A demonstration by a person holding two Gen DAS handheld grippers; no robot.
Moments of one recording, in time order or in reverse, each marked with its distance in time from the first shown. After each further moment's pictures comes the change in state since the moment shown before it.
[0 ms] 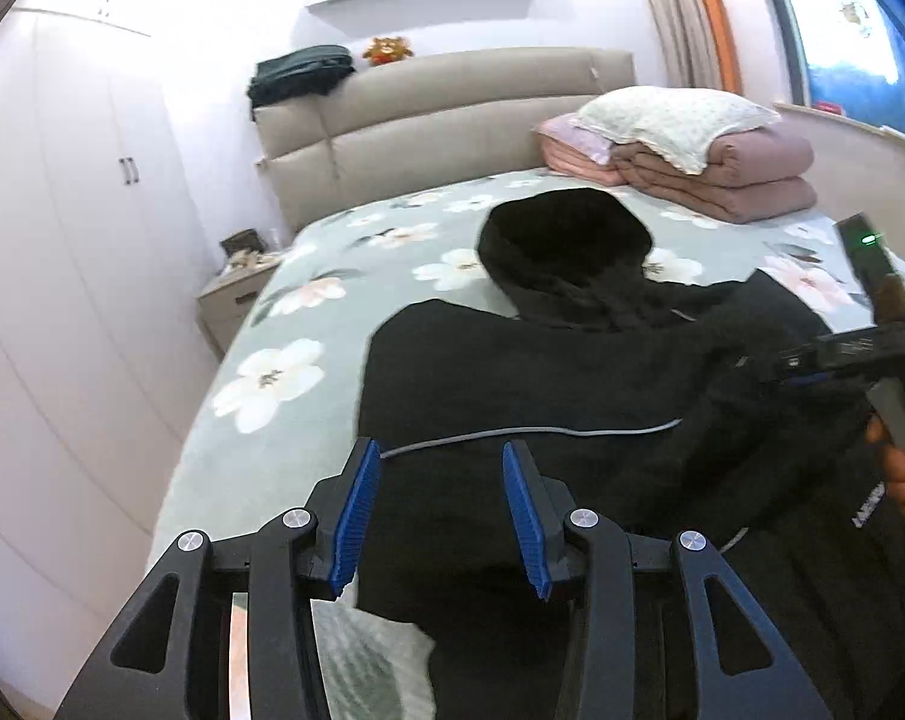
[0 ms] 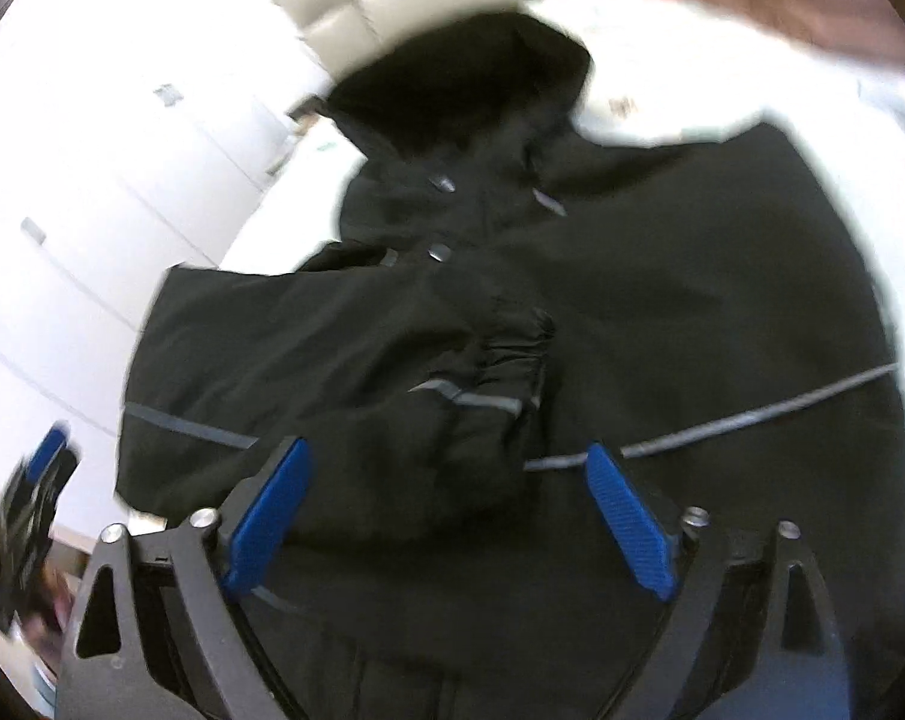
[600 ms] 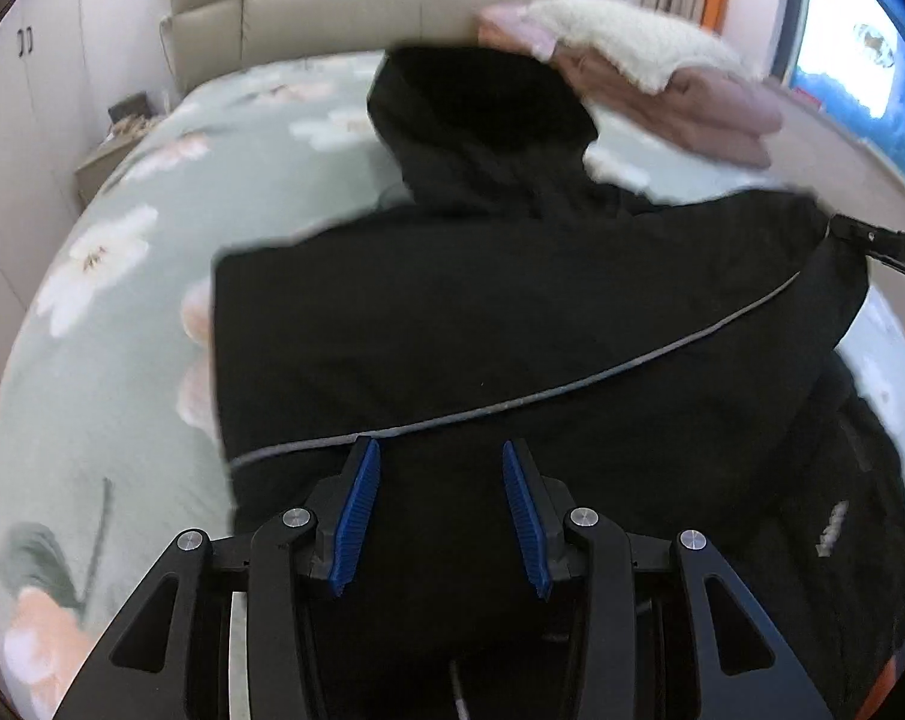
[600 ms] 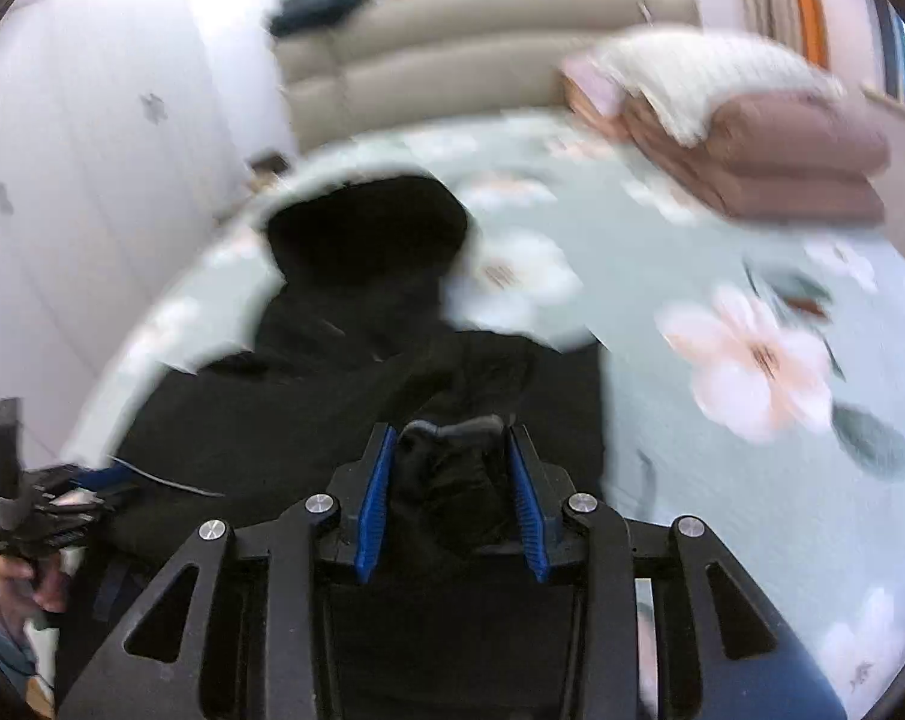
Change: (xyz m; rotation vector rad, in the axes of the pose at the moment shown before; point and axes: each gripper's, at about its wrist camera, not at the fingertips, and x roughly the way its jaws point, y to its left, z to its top) left arm 0.128 -0.048 -0.014 -0.086 0.322 -0.282; right arm -0.091 -0.039 0.039 -0.199 -0.220 -0.291
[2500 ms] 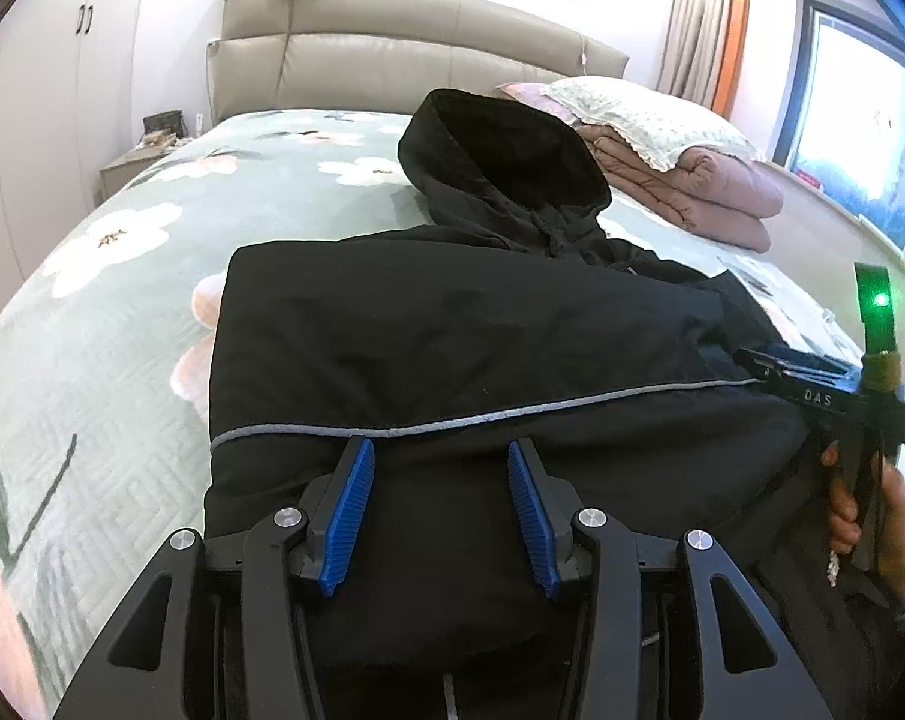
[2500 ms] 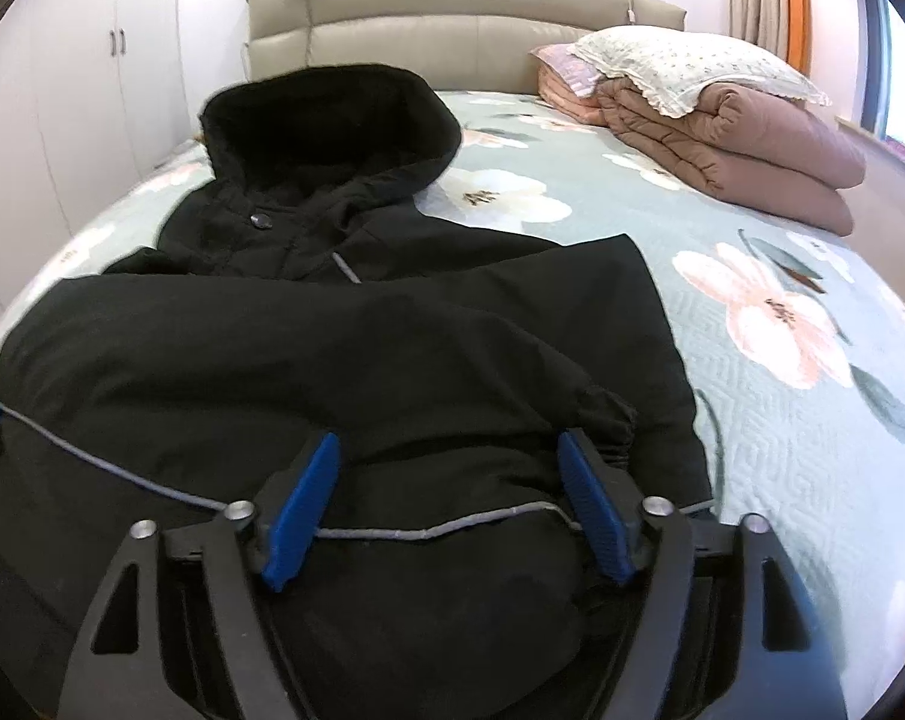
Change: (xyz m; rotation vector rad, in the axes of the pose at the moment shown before) left arm -0.006 0.019 -0.033 -0.122 -0.225 -0.081; right arm 0.087 0.057 -0.060 -0.081 -0.038 -0.150
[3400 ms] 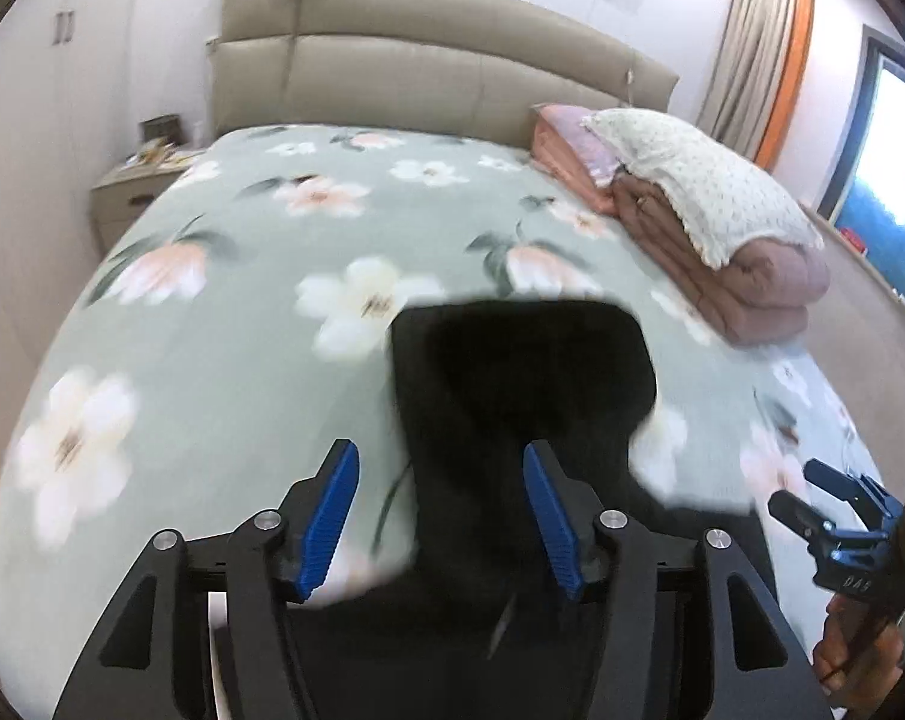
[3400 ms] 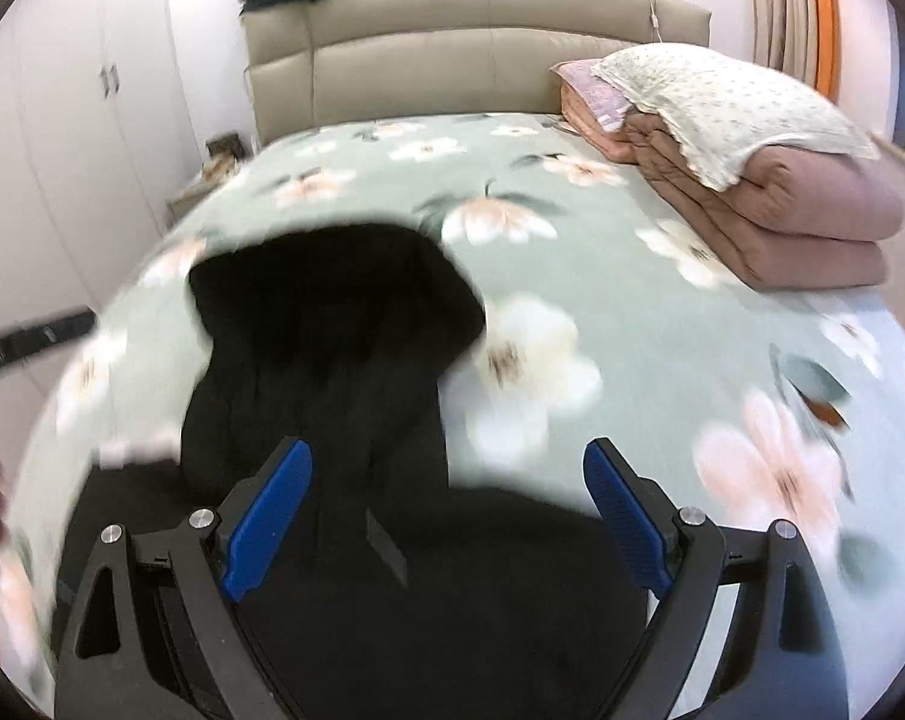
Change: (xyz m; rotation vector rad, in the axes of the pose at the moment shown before) left arm 0.104 -0.013 0.270 -0.065 0.063 0.042; right arm 0.022 -0.016 0.198 0.045 0.039 0.064
